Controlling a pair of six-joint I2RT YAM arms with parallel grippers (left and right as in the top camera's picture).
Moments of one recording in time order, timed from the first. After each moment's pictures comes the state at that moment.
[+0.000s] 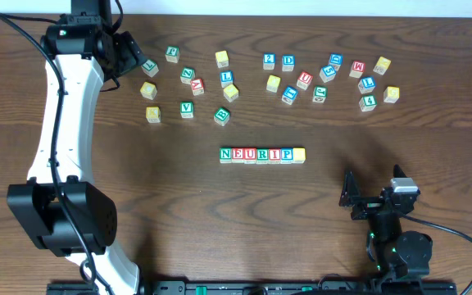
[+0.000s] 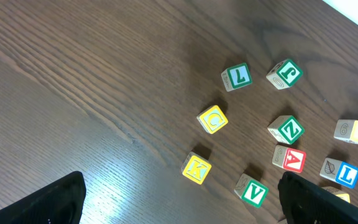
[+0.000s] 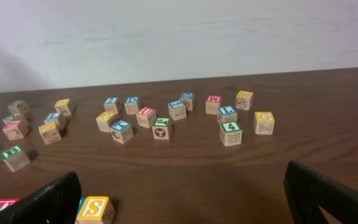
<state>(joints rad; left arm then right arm) 0.03 1.88 1.87 -1.09 -0.17 -0.51 0.04 0.01 0.01 -0.07 -0.03 0.09</state>
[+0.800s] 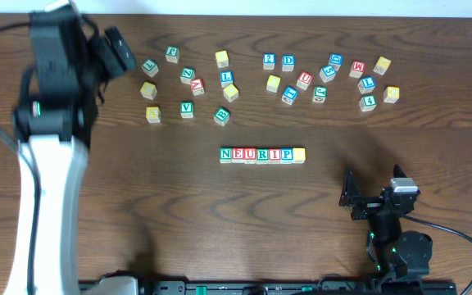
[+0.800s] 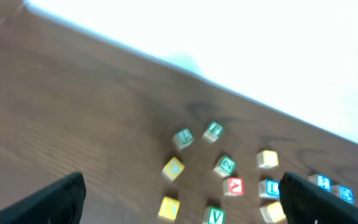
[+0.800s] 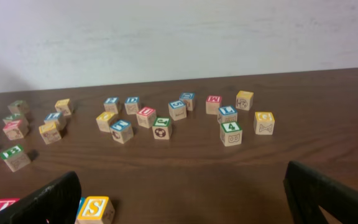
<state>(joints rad) 0.03 1.37 1.44 -0.63 -0.09 -0.32 0.04 0.01 0.01 -0.07 -0.03 0.09</state>
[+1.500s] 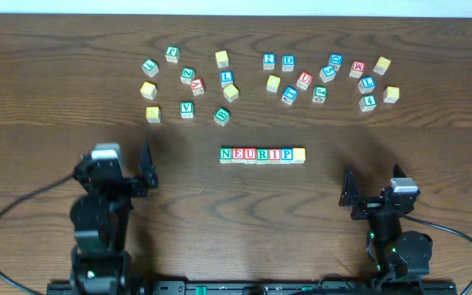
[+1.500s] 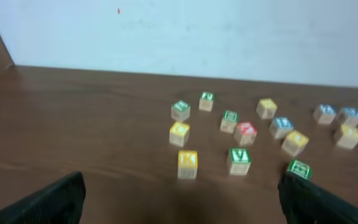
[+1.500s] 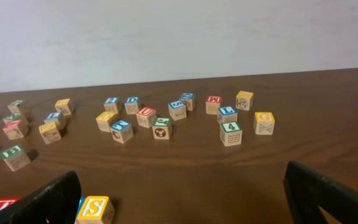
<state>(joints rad) 0.03 0.48 0.26 0.01 0.01 -0.05 0.04 0.01 0.01 -0.07 -0.03 0.09</state>
